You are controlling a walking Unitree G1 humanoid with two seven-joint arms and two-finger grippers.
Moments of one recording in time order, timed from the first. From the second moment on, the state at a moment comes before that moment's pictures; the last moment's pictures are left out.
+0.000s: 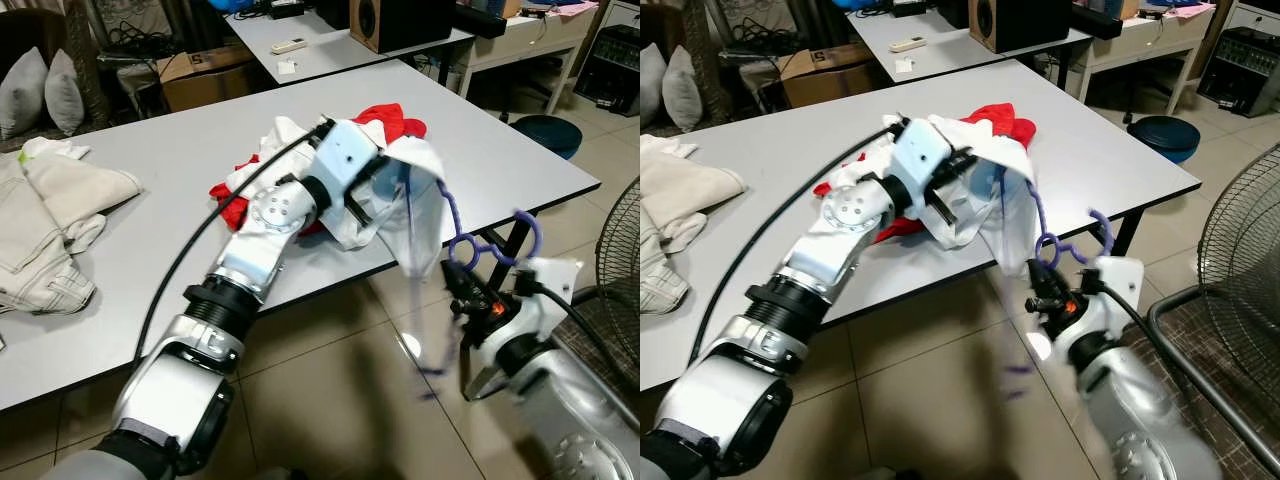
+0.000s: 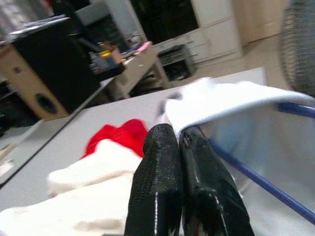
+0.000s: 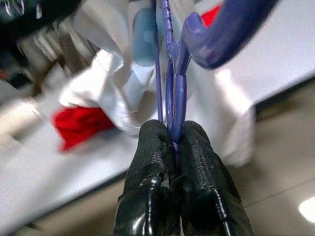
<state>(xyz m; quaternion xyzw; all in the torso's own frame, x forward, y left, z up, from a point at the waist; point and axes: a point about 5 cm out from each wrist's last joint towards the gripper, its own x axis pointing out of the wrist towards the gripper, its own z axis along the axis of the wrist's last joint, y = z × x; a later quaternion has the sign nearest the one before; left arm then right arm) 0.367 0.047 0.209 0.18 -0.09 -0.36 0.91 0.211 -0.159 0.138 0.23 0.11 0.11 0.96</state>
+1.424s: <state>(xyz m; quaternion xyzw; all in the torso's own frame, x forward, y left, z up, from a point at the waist) 0.387 0.126 0.165 0.16 0.03 -0.15 0.97 0.224 -0.159 0.152 0.29 0.10 0.06 0.95</state>
